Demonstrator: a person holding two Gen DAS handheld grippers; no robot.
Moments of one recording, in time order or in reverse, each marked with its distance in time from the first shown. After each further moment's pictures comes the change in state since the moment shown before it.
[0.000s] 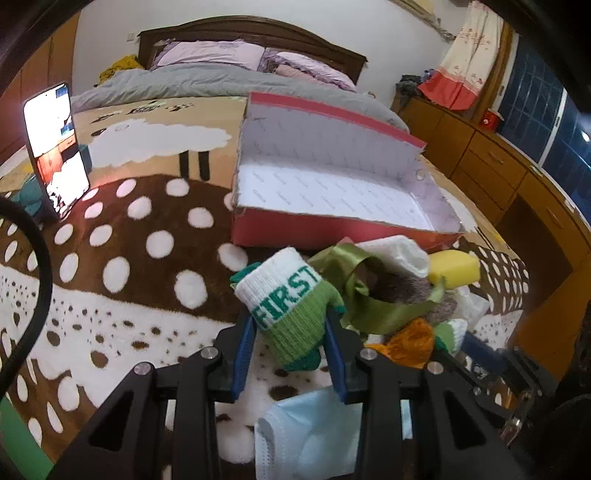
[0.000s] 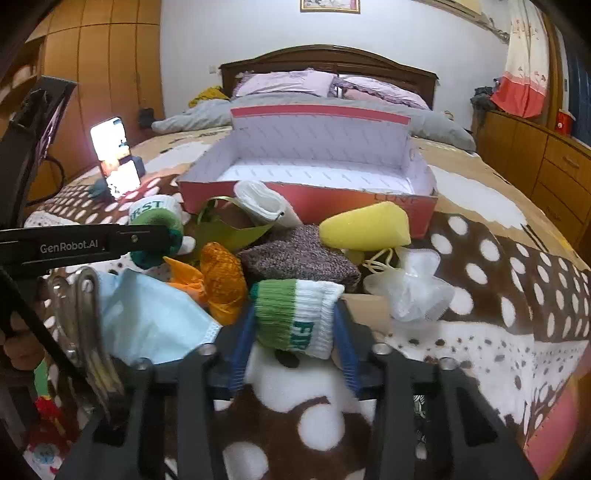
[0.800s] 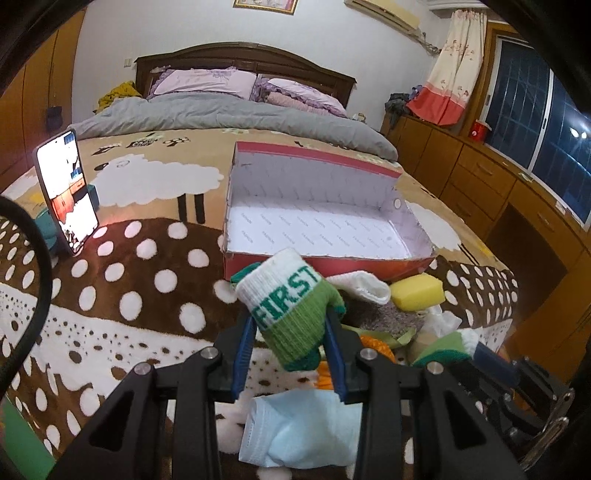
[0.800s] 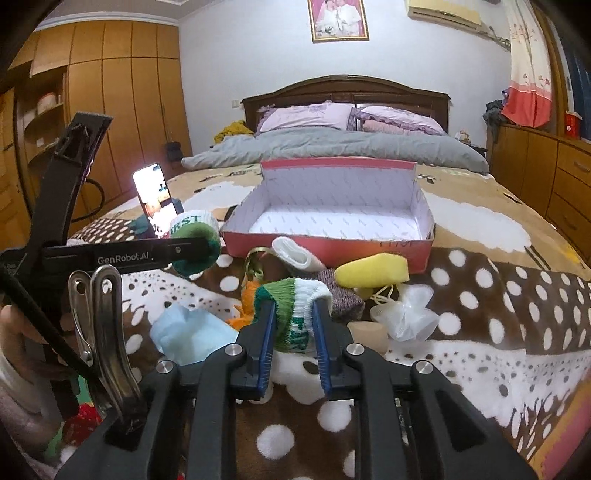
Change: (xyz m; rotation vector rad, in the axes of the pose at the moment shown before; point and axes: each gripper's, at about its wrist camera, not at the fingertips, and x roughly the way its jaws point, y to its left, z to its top) left arm -0.042 -0.019 0.012 0.030 -0.102 0.004; right arm -0.060 -0.007 0.009 0.017 -0.129 0.115
